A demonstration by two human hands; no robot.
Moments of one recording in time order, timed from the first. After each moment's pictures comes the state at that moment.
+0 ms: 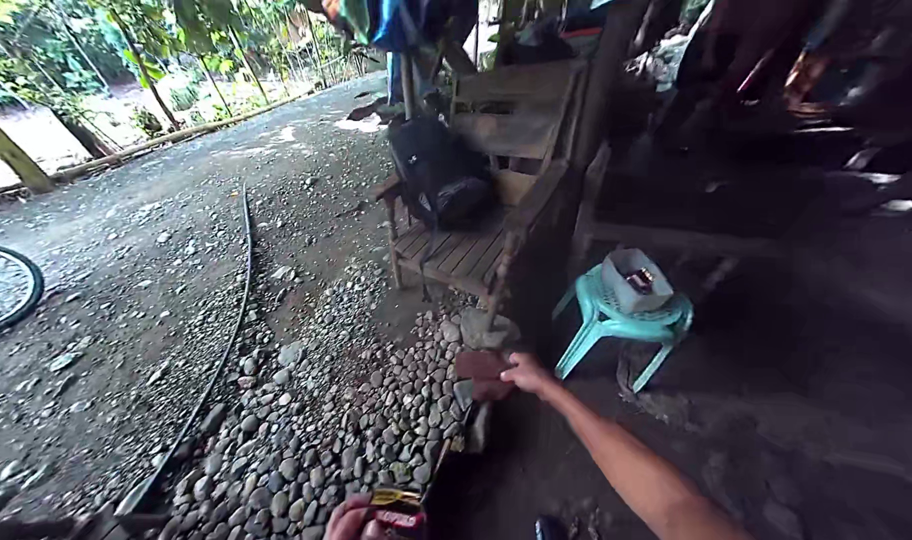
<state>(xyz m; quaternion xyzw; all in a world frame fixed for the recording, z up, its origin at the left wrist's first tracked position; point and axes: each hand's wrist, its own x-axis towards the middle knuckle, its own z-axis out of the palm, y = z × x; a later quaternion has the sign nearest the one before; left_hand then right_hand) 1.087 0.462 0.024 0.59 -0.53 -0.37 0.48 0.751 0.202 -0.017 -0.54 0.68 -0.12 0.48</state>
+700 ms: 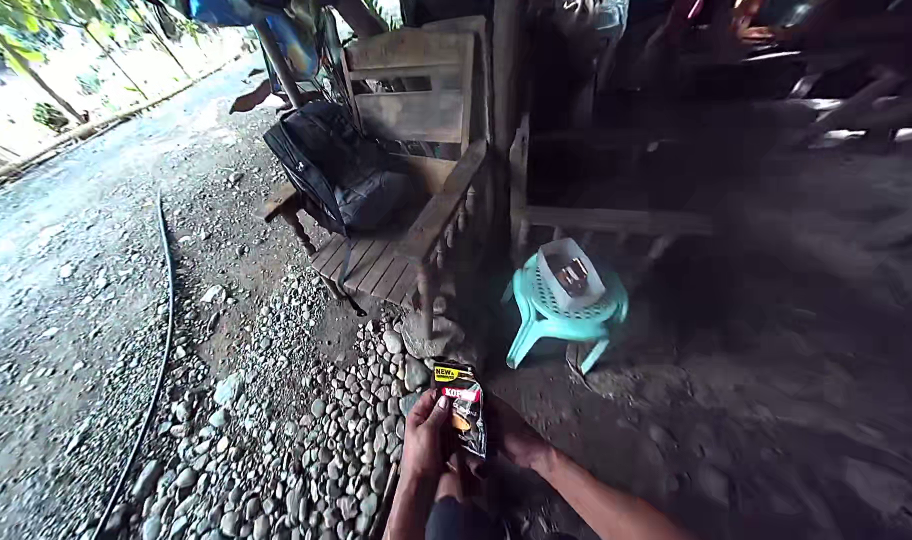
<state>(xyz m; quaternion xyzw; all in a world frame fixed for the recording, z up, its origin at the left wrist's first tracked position) 0.764 0.184 0.019 0.49 -0.36 -0.64 0.47 0.601 0.191 -0.025 -0.33 0.38 -0.43 0.75</state>
